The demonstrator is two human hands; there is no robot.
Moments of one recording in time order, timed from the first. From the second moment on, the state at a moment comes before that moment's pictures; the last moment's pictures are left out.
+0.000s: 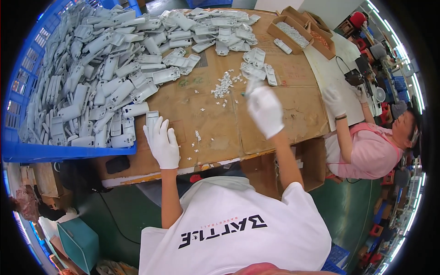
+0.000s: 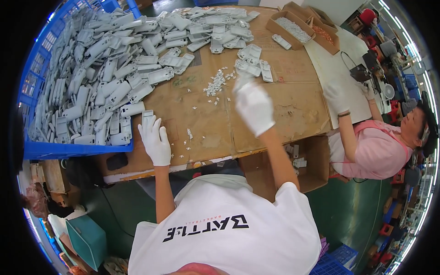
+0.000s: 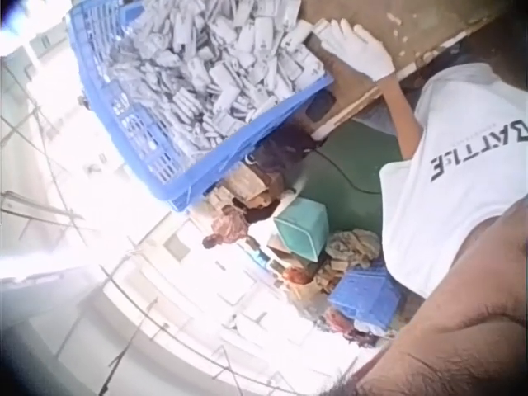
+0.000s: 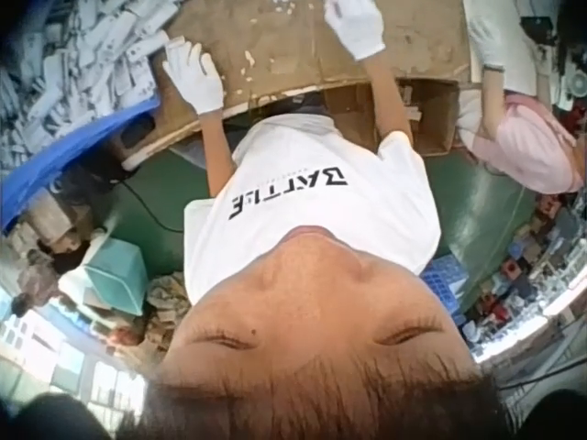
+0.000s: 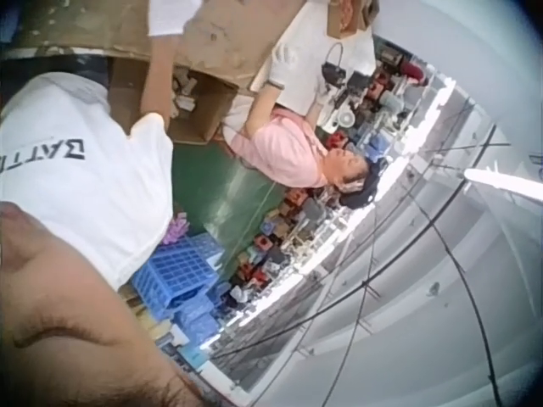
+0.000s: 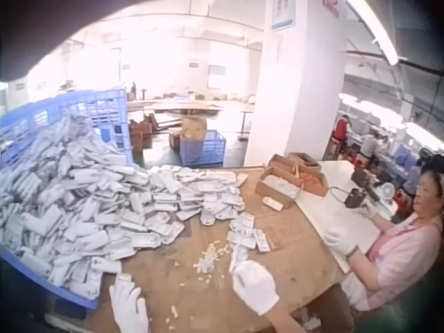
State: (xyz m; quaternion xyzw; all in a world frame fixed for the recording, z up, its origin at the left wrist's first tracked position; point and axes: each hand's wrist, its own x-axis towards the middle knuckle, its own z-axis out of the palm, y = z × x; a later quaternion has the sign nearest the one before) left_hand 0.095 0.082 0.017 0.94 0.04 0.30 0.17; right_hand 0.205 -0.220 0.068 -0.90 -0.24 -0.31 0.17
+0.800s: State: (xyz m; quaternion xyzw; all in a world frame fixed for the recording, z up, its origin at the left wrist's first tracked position) left_hand 0.053 0.058 0.015 0.75 0.13 0.11 0.65; right_hand 0.208 -0.167 -0.010 -0.93 -0.08 -0.22 0.27
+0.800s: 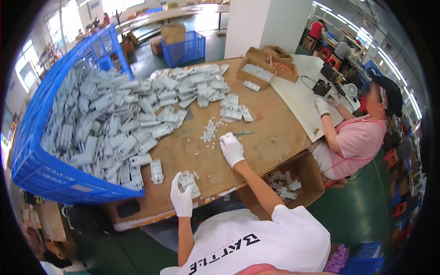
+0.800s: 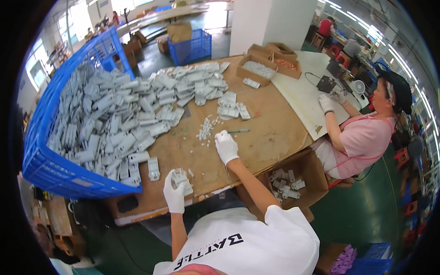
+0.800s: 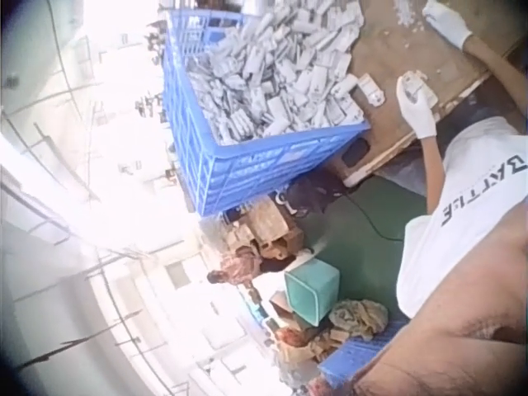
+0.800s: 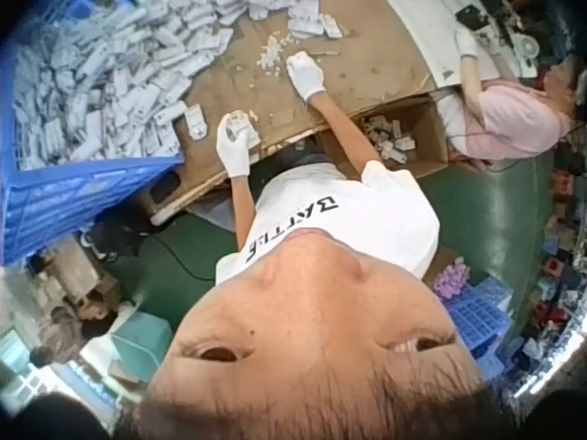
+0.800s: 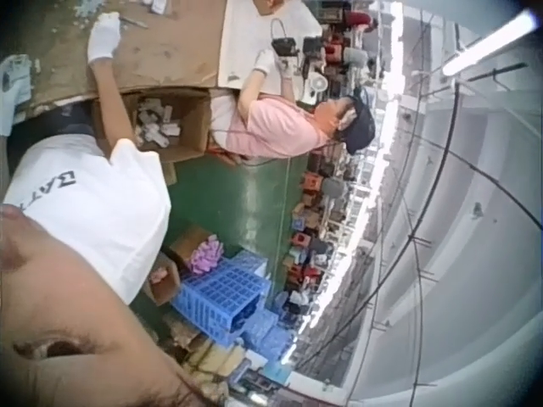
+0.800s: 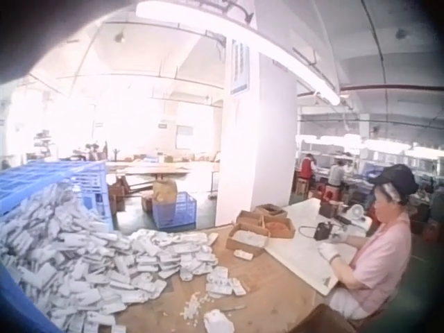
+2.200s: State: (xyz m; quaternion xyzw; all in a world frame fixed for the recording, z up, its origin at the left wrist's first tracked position) left_hand 0.083 -0.006 0.042 0.84 -0.04 0.19 0.51; right_hand 0.103 -0.118 0.033 -0.86 -0.19 -0.34 0.33
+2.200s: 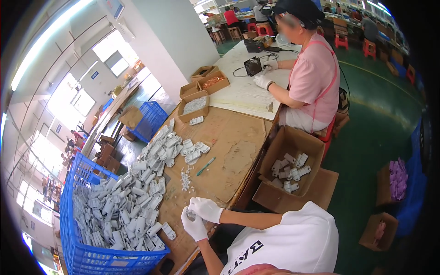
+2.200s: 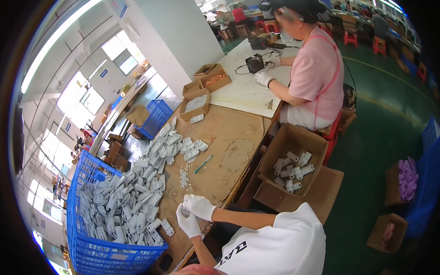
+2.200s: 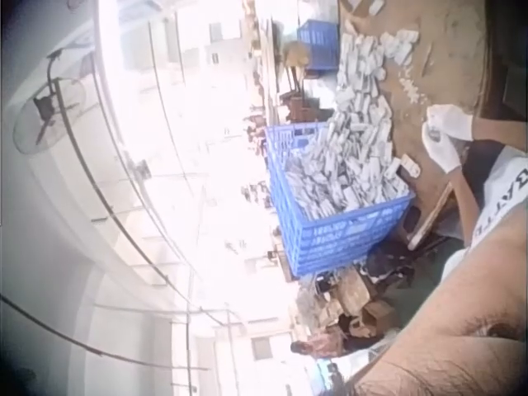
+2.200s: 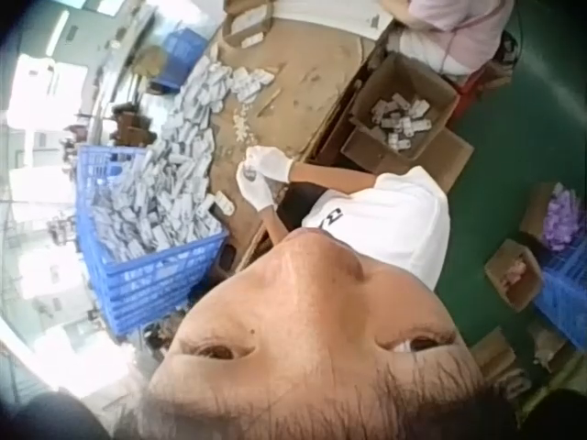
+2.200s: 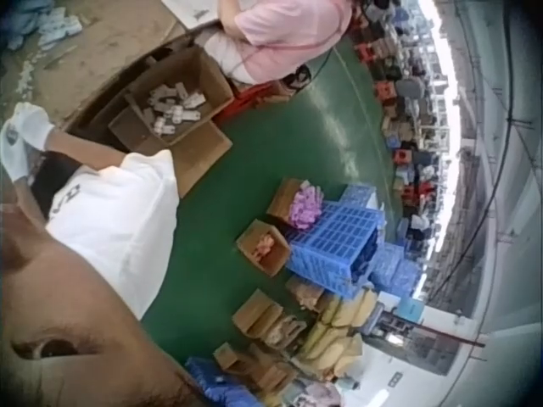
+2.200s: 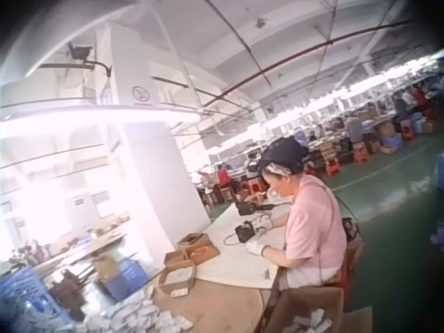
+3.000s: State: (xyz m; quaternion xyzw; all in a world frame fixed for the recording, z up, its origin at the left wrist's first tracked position) left_hand 0.056 0.013 0.057 0.88 -0.05 0.15 0.45; right_hand 0.106 -0.140 0.048 -0.85 -0.22 0.09 0.48
